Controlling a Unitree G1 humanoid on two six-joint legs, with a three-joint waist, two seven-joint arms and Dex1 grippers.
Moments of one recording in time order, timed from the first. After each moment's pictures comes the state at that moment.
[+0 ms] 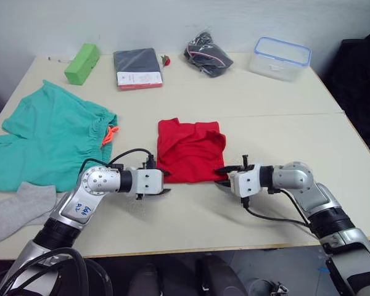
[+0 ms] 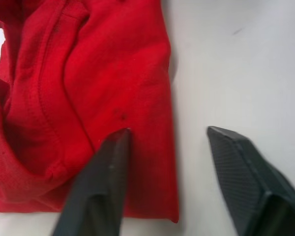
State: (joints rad) left arm -0.42 0.70 -0.28 -0.03 0.08 -0.07 -0.91; right arm -0.55 -0.64 0.28 0.39 -0.18 -0.63 0.97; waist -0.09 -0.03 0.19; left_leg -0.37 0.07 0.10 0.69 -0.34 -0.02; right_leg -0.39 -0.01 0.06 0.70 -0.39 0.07
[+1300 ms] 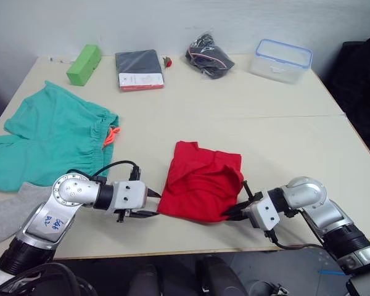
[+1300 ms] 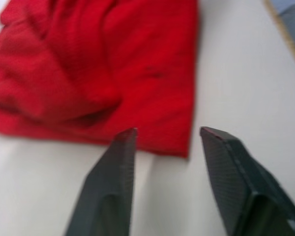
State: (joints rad) left arm -0.27 0.86 -0.19 -0.29 -0.17 0.13 -1.20; right arm -0.40 -0.76 0.34 0.20 0.13 -0.63 1.36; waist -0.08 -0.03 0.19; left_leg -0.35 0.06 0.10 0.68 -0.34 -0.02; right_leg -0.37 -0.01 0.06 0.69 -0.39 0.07
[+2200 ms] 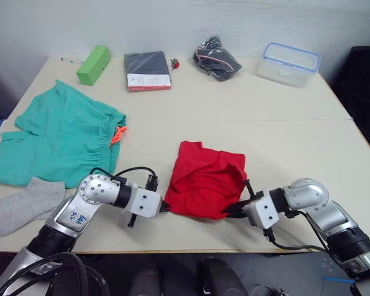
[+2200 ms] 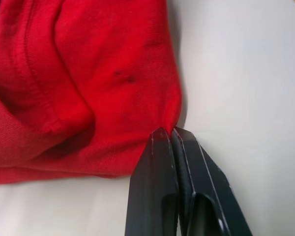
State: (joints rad) left arm -0.36 0.75 -0.32 -0.07 0.02 -0.14 -1.12; right arm -0.37 -0.78 0.33 0.15 0.10 -0.56 1.30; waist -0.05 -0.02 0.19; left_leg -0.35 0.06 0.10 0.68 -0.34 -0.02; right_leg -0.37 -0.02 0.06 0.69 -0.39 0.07
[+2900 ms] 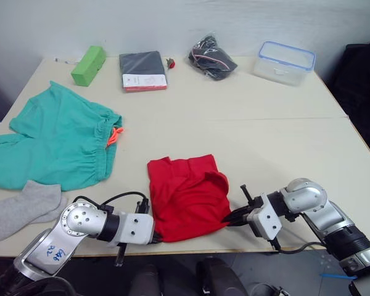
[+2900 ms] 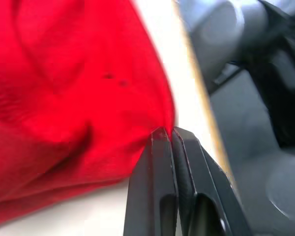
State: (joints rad) left arm -0.05 0.87 -0.23 -0.49 -0.11 0.26 -1.07; right arm -0.39 -0.77 0.37 0.18 0.12 -0.69 1.37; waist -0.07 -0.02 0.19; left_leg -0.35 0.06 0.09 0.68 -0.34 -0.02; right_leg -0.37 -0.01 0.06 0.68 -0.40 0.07
